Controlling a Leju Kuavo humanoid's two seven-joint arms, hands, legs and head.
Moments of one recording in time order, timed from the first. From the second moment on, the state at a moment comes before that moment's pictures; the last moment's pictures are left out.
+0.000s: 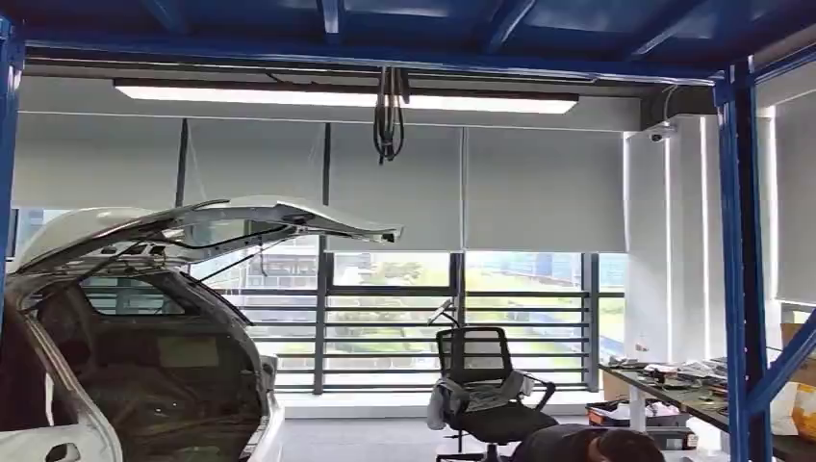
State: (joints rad) left arm -0.13 -0.19 1.30 -0.23 -1.08 -0.15 -0.36; right arm -0.91 -0.37 1.19 -1.08 0.45 0.27 -0.08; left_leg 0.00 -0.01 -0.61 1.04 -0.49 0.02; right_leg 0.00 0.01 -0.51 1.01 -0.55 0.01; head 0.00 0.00
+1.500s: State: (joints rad) left arm -0.13 -0.19 1.27 -0.23 -1.09 -0.12 -0.43; right arm -0.75 -0.31 0.97 -1.00 0.99 0.06 -0.04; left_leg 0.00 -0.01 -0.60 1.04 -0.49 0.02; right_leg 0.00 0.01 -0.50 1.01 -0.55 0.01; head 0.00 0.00
